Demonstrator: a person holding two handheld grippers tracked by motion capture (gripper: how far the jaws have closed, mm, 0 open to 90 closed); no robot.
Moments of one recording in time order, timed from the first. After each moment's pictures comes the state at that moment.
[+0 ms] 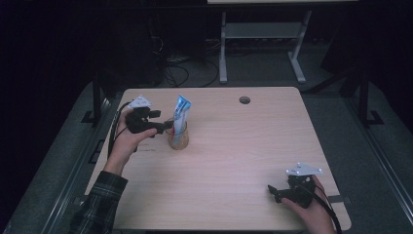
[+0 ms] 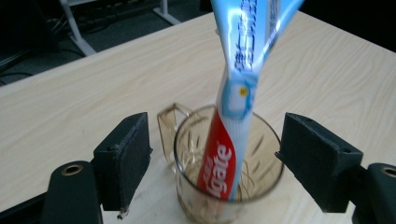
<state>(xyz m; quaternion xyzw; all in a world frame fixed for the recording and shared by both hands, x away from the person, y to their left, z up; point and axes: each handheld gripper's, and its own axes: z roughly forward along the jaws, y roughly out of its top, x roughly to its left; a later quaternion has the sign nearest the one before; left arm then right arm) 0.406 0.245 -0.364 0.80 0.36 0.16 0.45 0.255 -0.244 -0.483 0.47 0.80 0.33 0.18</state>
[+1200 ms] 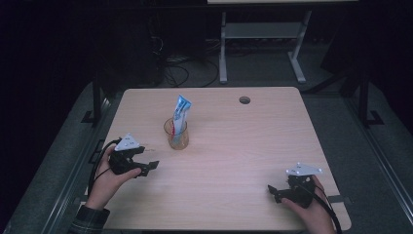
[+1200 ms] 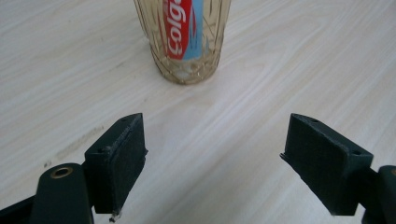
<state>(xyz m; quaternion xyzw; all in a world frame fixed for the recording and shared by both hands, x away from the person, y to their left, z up) 0.309 0.278 -0.405 0.84 0.36 0.16 0.36 0.255 -0.243 -0.483 0.47 0.80 0.33 0.18</state>
